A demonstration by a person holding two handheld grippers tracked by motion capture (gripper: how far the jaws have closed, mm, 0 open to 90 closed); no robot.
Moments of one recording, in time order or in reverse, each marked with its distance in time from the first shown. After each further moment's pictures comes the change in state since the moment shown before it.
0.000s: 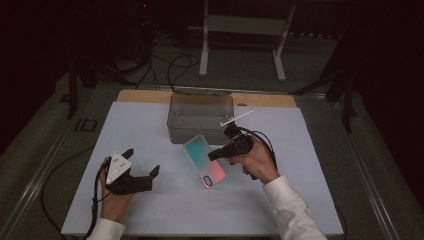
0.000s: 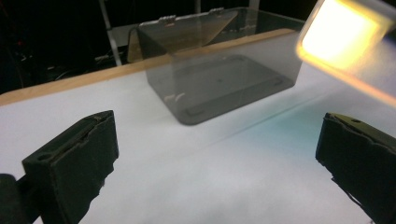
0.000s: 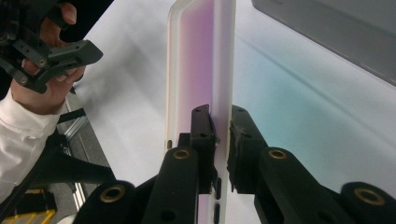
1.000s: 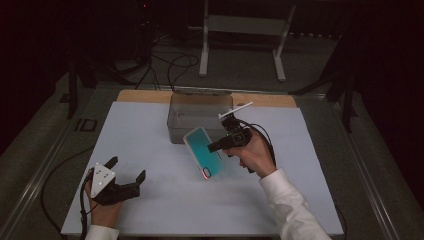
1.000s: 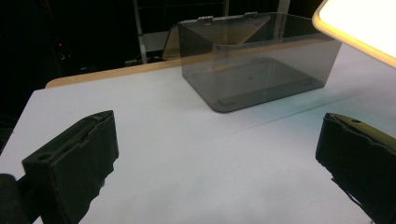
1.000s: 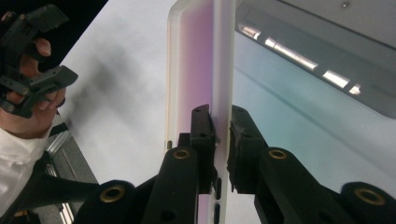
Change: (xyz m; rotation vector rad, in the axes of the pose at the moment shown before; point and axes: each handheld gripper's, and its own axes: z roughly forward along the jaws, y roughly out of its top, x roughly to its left) left arm 0.012 -0.025 -0.024 -0.055 0.104 -0.051; right arm 0.005 0.021 -0.006 -0.016 -0.085 0.041
